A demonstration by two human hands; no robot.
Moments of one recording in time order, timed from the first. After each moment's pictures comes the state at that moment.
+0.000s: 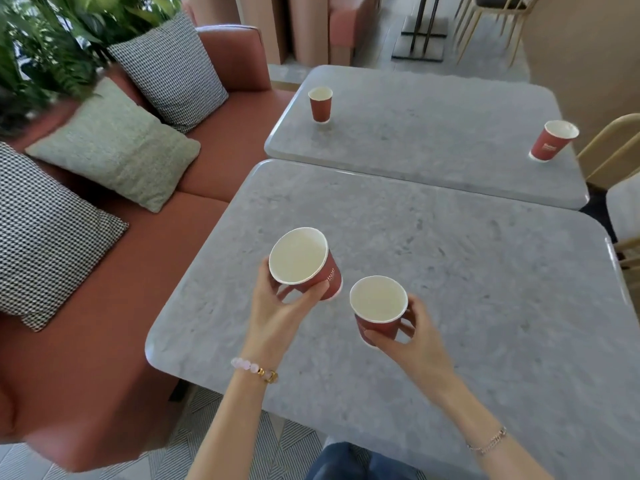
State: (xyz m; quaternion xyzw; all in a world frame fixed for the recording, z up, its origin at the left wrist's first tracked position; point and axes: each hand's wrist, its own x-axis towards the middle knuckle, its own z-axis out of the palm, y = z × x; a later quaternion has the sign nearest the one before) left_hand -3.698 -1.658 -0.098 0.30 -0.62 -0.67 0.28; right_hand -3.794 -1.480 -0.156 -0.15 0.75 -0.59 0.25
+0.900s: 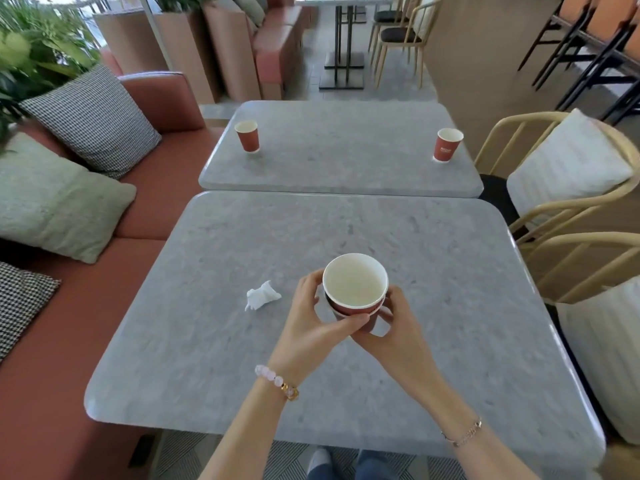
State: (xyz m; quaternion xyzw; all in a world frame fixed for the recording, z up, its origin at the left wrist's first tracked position) left_hand -3.735 -1.555 -0.077 0.17 -0.75 -0.64 0.11; right_hand -3.789 -1.421 -0.114 -0.15 0.76 -0.62 0.15
